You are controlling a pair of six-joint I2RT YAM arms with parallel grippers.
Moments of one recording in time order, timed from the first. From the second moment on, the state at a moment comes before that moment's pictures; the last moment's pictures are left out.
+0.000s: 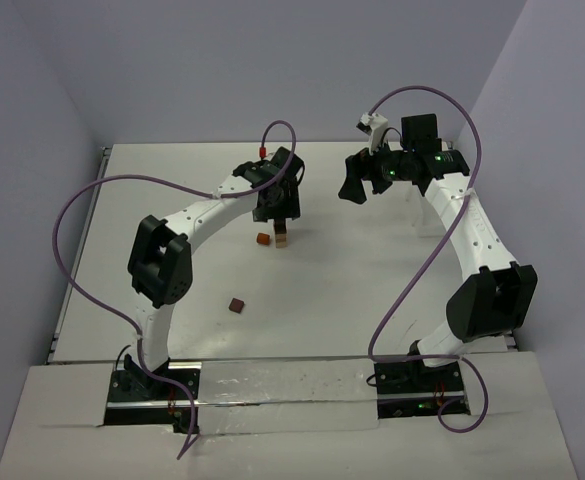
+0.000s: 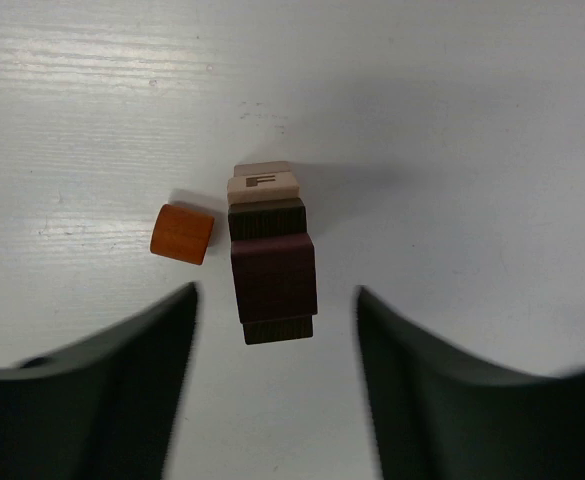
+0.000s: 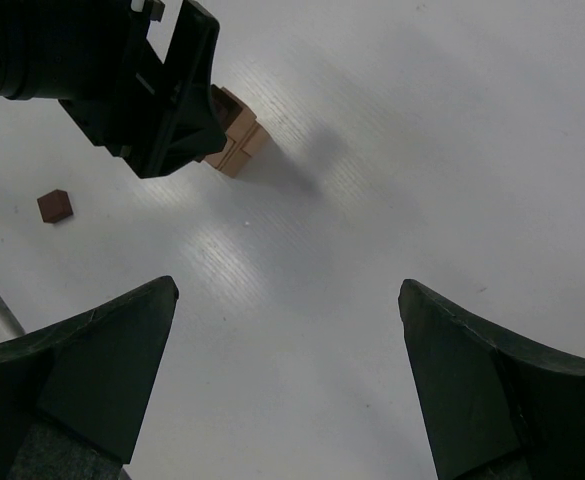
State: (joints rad) left arm -0.71 2.06 1.85 -0.86 -0.26 -0.68; right arm 0.14 1.55 1.55 -0.78 -0.62 -0.29
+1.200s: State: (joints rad) left arm 0.02 1.36 1.36 -0.63 0.29 -0.52; right arm 0.92 1.79 1.57 -0.79 -0.34 -0.20
